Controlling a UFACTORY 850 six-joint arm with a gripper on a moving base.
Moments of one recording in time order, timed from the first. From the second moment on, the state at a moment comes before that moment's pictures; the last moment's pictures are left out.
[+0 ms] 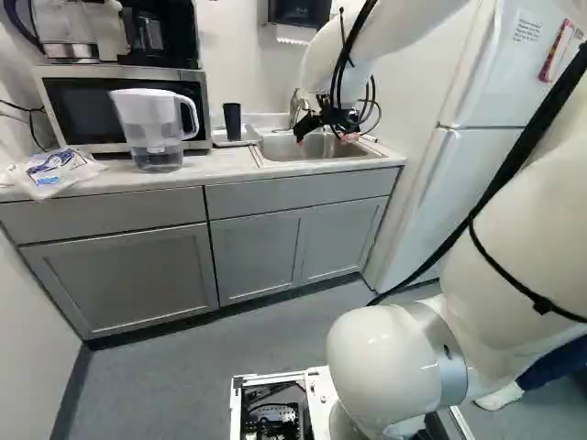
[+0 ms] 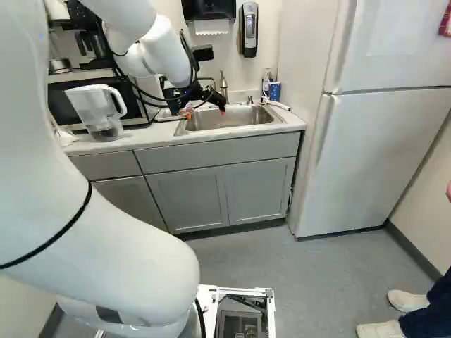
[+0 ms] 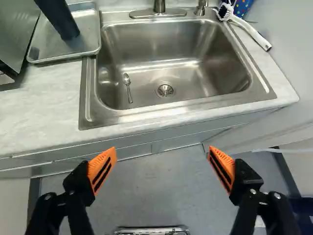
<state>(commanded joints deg) 1.8 8.5 -54.5 -12.2 -21.4 10.2</state>
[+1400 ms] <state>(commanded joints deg) 1.5 9.7 -46.8 -10.3 -10.3 8.6</state>
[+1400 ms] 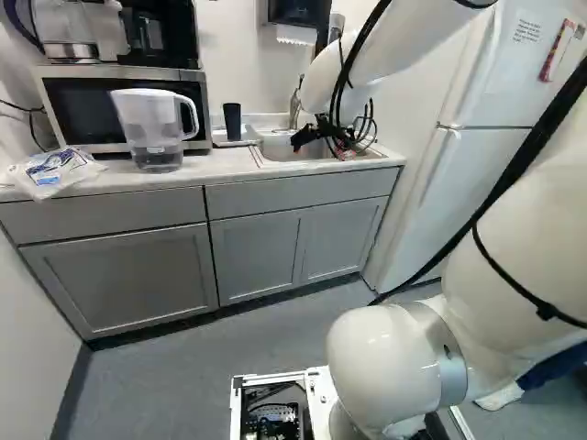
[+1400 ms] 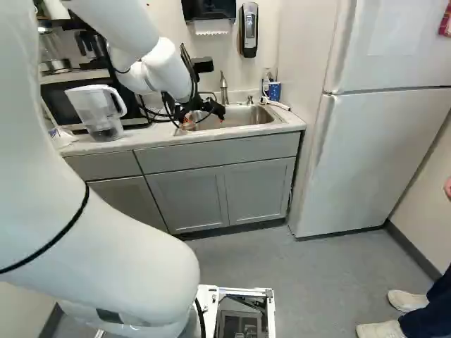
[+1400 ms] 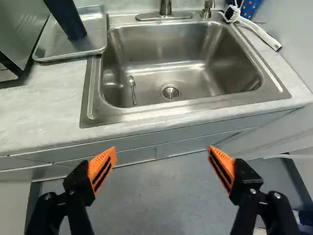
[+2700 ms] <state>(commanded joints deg) 0.6 13.5 -21.8 -4.2 25.8 3.5</state>
